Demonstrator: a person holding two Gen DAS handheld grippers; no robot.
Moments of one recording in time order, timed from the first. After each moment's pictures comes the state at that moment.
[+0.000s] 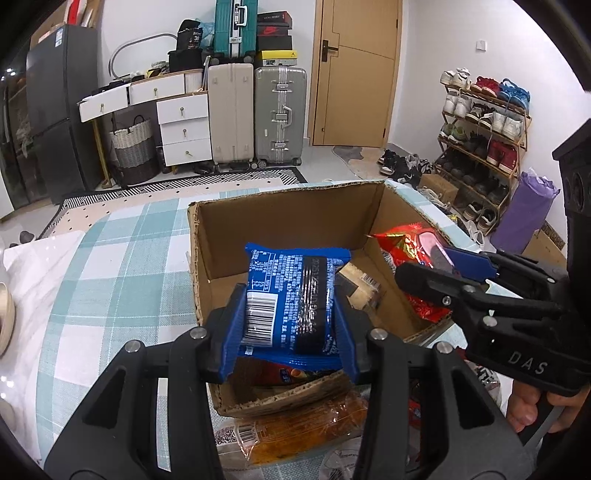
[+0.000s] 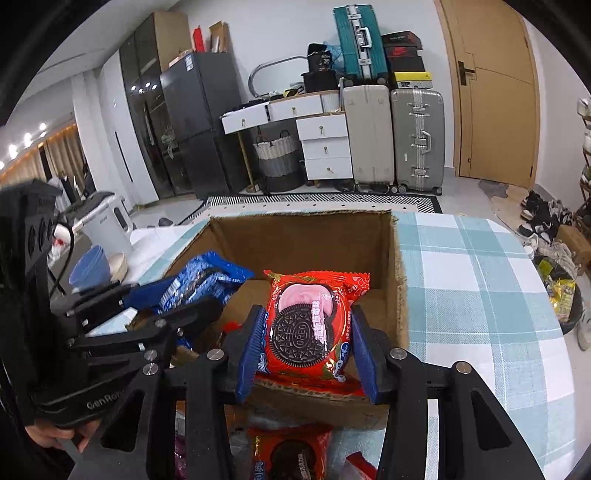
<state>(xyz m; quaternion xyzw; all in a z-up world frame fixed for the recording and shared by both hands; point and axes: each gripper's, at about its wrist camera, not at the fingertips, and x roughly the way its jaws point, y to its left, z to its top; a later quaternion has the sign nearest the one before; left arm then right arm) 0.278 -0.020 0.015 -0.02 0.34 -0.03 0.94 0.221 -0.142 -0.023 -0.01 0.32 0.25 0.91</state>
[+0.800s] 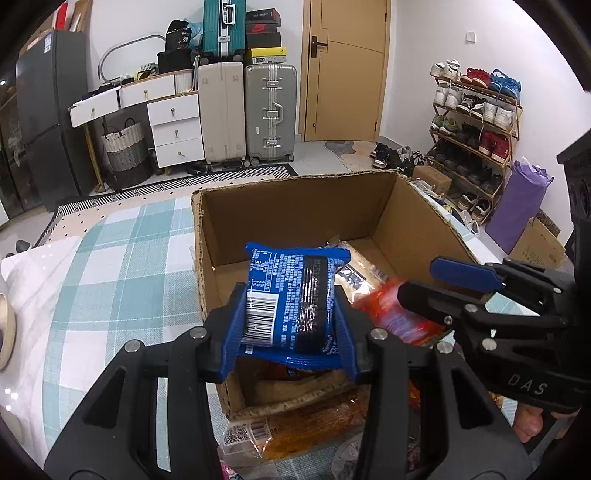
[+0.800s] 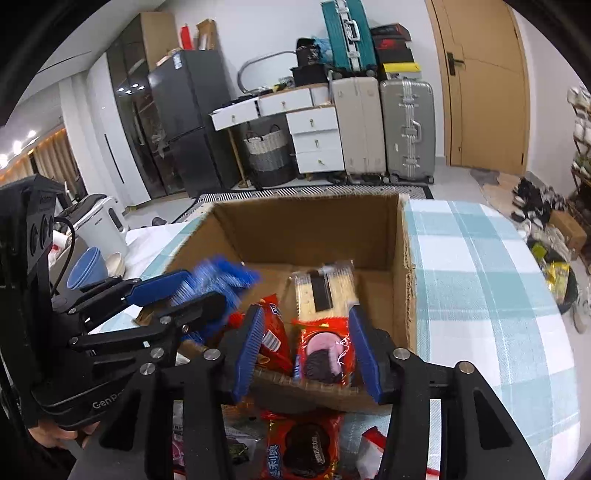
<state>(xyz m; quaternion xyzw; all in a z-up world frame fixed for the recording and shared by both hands) 0.273 -0.021 0.009 -0.01 0.34 -0.05 0.94 0.209 -0.147 -0.018 0.00 0.32 0.23 0.92</state>
